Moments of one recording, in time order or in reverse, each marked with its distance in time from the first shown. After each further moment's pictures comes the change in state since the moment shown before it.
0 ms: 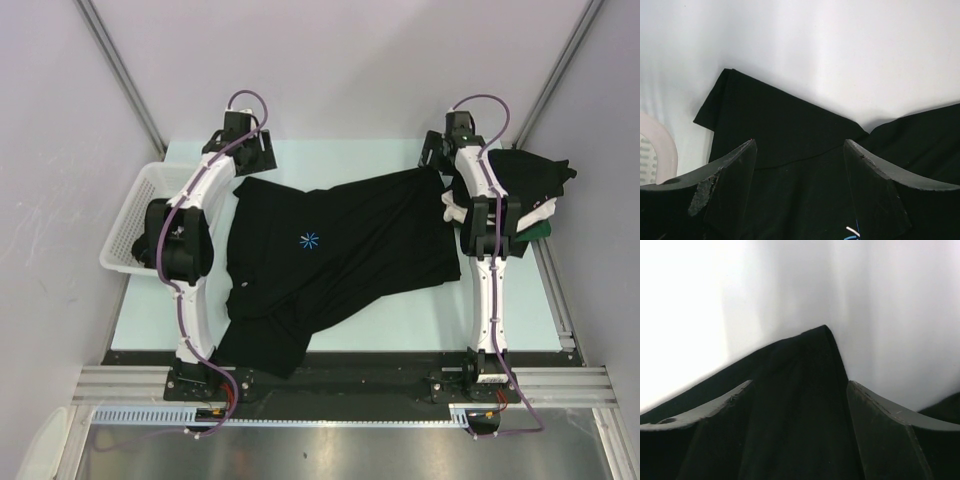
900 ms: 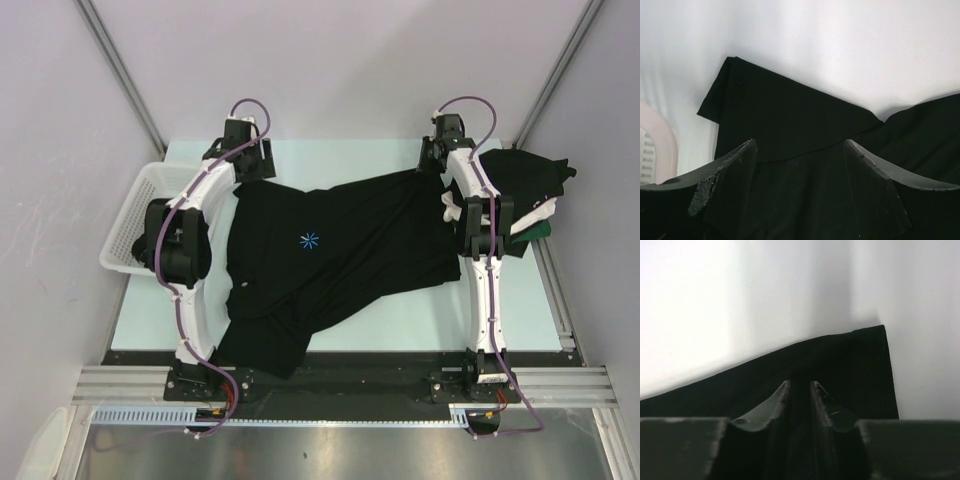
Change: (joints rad) left arm 0.000 -0.036 -0.106 0.055 0.000 0.053; right arm 0.036 0.017 -0.011 0.031 -0.079 -0.047
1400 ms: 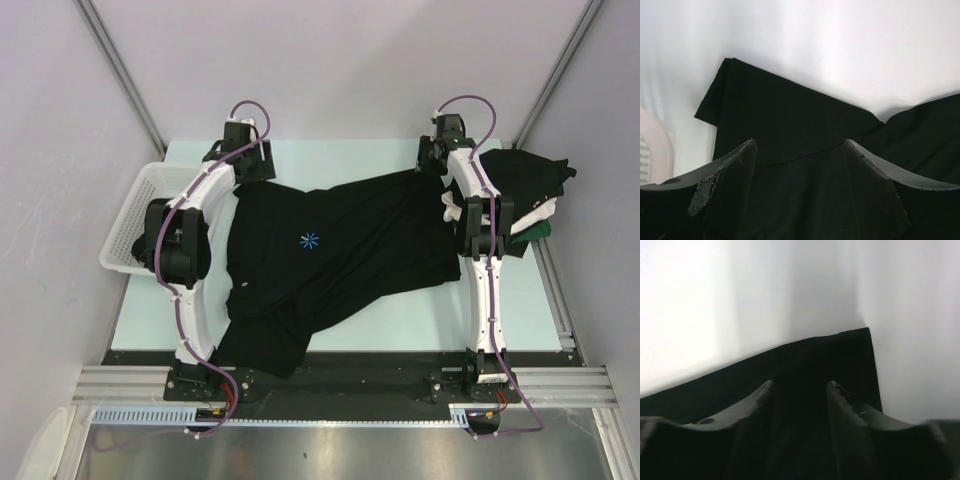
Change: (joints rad) left arm 0.004 -0.005 -0.037 0.042 0.009 0.005; right arm 0.000 0.000 0.000 0.000 0.037 -0.042
